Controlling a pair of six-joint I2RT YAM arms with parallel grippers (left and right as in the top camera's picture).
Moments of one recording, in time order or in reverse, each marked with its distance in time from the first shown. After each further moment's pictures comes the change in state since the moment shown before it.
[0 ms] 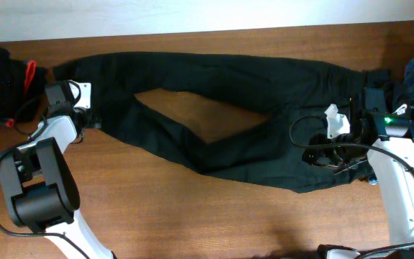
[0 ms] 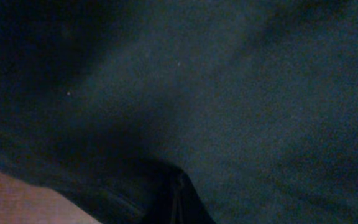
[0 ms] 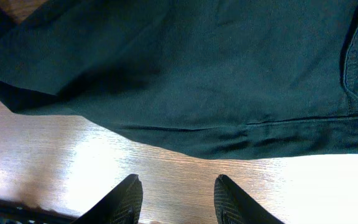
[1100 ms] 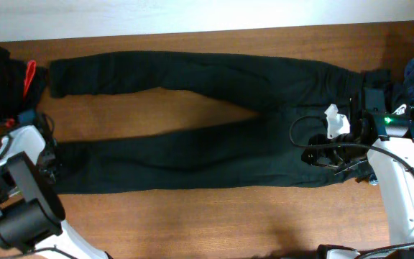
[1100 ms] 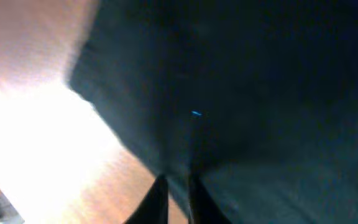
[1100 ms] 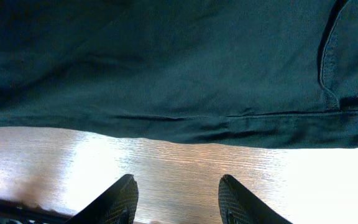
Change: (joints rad) left arm 0.203 -0.095 -0.013 -0.674 -0.604 -0.500; right arm 0.000 0.000 0.000 -0.001 0.000 0.001
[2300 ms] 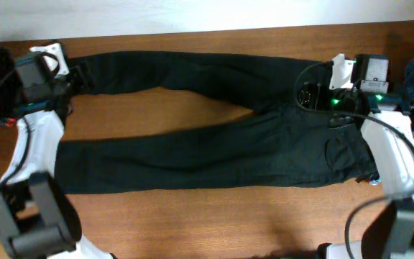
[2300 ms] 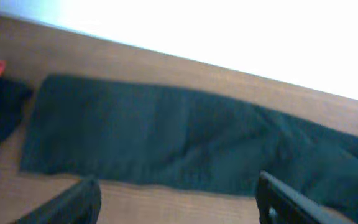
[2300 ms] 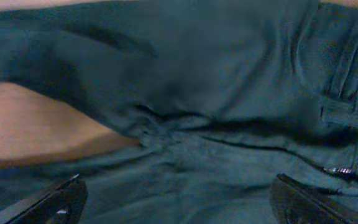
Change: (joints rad) left arm -0.215 -0.135 0.105 0.752 0.749 0.194; right arm 0.000 0.211 0.105 0.585 0.032 0.026
